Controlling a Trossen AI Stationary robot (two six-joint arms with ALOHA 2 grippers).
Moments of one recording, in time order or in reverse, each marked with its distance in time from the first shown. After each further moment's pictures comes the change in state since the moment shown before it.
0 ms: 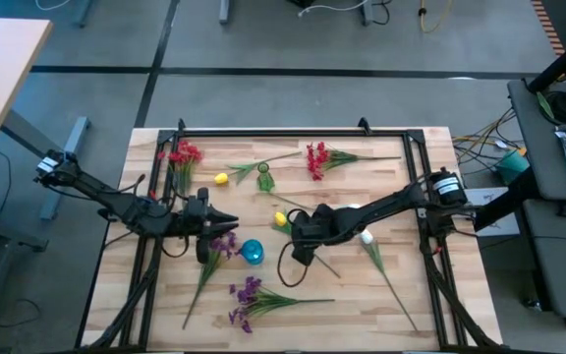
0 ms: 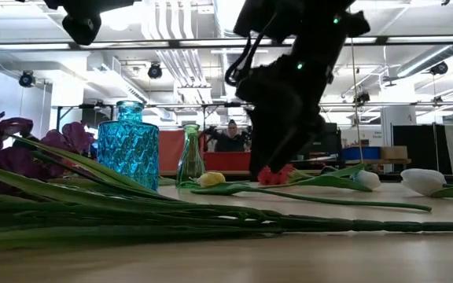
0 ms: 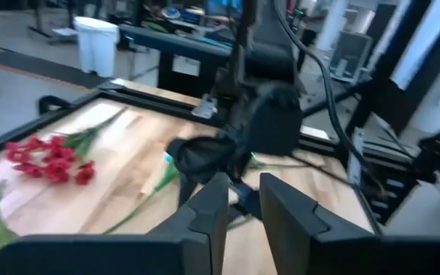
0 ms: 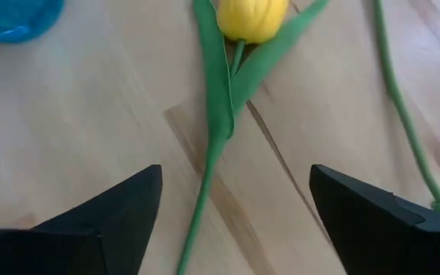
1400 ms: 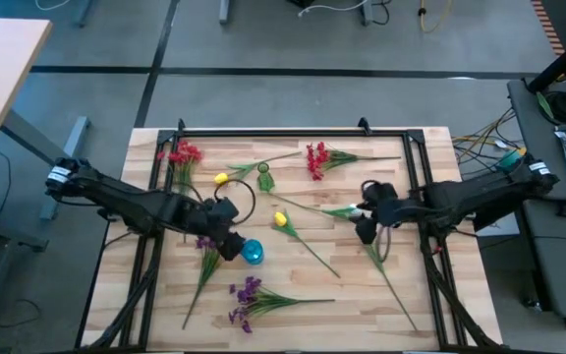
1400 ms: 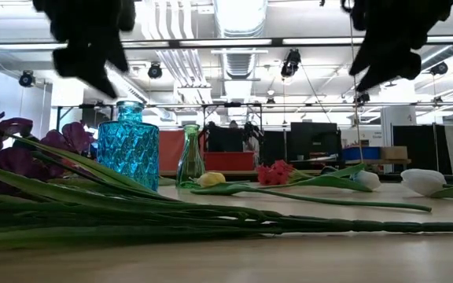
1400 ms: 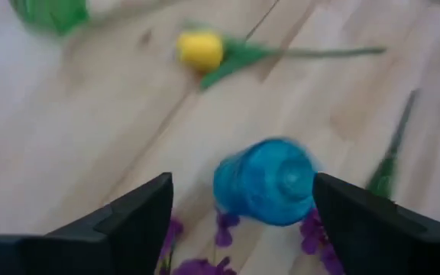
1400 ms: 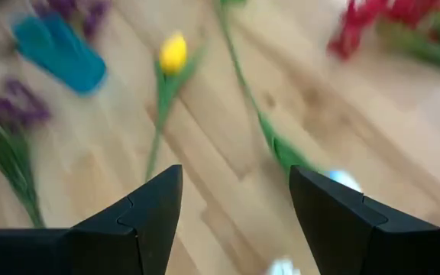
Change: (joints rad) left arm 0.177 0.385 0.389 -0.822 0.312 -0.538; right arm 0.060 -0.867 -0.441 -0.174 0.072 0.156
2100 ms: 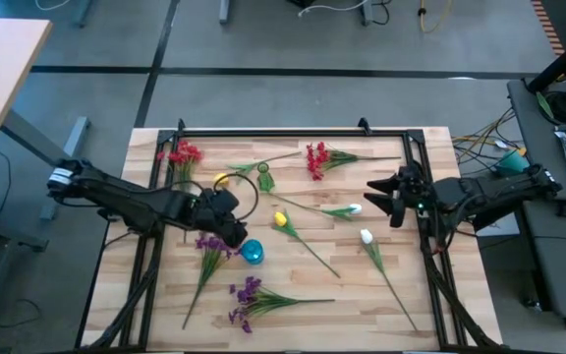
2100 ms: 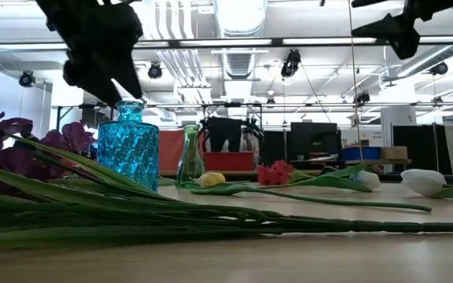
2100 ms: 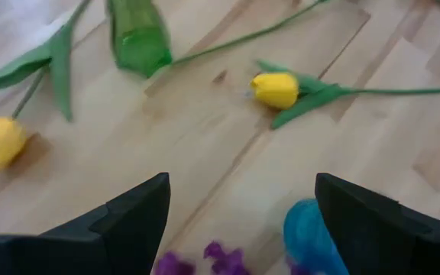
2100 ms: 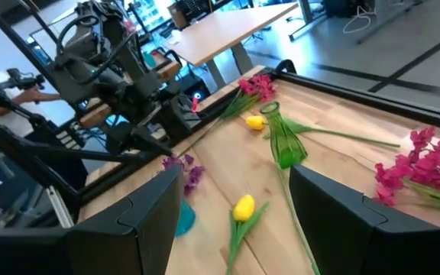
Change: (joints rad) left arm 0.043 0.058 -0.041 0.016 -0.168 0.006; right arm 0.000 -0.477 -0.236 0.451 0.155 -0.223
